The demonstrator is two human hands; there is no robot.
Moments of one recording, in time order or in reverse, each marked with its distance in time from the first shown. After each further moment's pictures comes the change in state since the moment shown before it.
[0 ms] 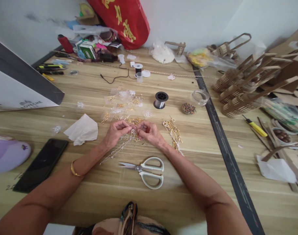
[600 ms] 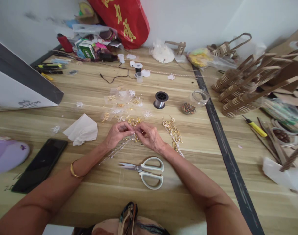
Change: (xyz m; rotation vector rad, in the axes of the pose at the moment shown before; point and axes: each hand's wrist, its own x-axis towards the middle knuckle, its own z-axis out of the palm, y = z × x) left_hand -0.001 0.000 0.002 0.011 -0.085 -0.002; right_hand -0.006 0.004 0.000 -0.619 0.092 -0.441
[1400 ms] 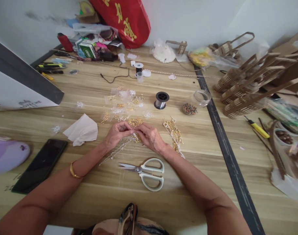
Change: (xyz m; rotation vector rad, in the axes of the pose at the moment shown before) left_hand 0.004 -0.003 -0.003 -0.044 0.036 -0.022; right_hand 0.002 0.005 -0.001 -0.034 -0.057 -0.050
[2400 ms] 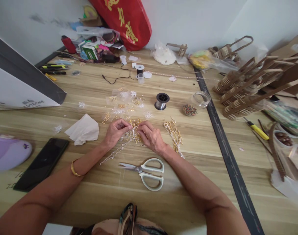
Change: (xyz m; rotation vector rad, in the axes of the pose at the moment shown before) left_hand 0.003 -0.001 -0.002 0.109 0.204 0.082; right_hand -0.007 0.006 0.002 -0.155 0.078 -0.077
